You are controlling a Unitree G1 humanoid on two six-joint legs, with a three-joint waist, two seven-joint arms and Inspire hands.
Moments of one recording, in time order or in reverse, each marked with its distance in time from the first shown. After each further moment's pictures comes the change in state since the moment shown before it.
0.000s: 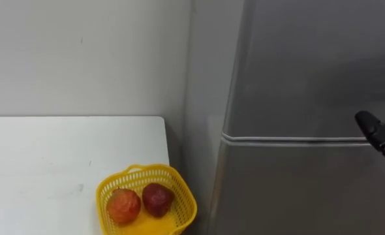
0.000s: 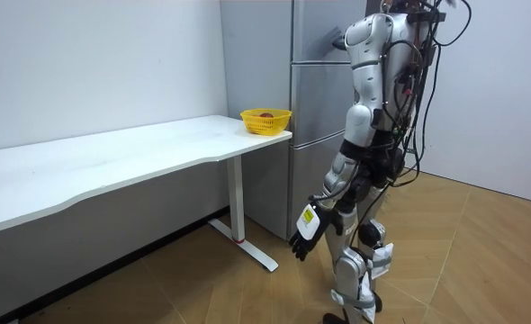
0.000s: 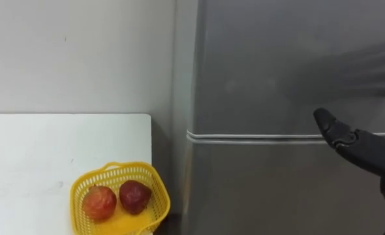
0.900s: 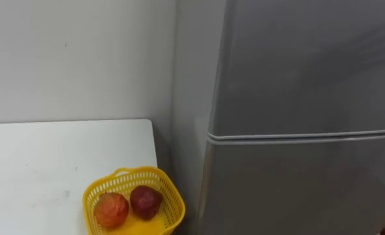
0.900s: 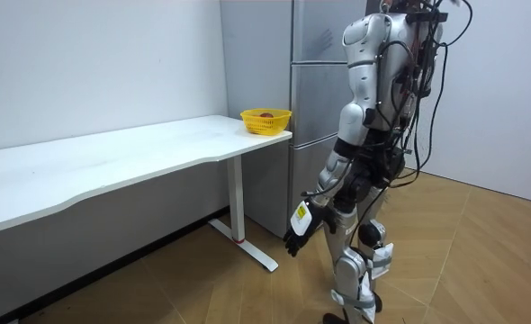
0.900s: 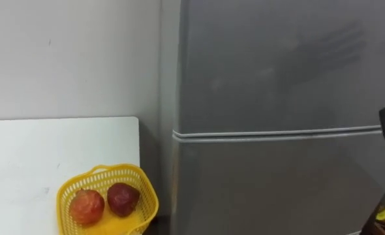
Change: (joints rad) left arm -0.021 0.014 -0.001 0.030 0.000 0.000 0.016; right arm 0.091 0.001 -0.112 -0.002 -0.185 -0.012 -0.306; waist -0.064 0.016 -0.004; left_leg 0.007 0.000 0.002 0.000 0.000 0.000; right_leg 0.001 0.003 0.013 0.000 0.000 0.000
